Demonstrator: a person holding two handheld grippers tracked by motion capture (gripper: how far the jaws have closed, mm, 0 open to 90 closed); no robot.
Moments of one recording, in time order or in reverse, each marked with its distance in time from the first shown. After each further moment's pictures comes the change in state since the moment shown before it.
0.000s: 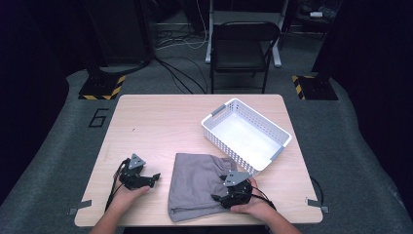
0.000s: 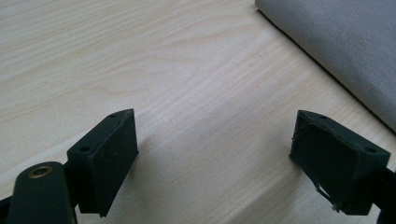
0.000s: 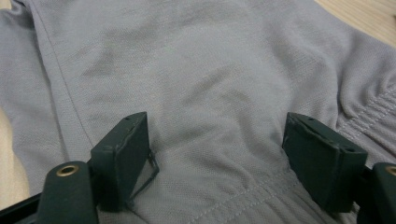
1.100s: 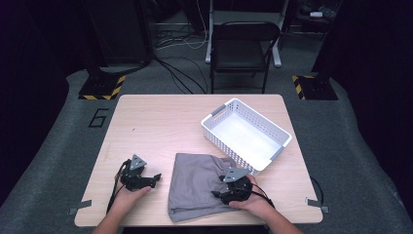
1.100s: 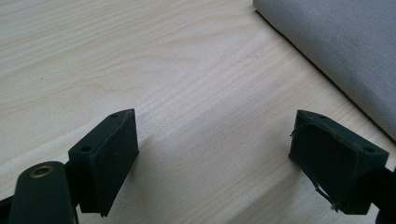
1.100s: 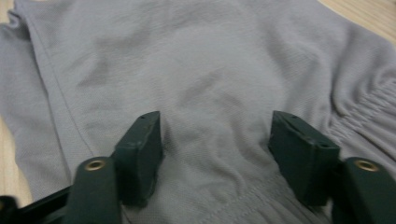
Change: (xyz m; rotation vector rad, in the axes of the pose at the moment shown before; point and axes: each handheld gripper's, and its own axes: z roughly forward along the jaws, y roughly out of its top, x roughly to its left) left arm -0.006 0.000 -0.001 0.004 0.007 -0.019; right arm -0.006 0.007 -0.001 0.031 0.013 0.076
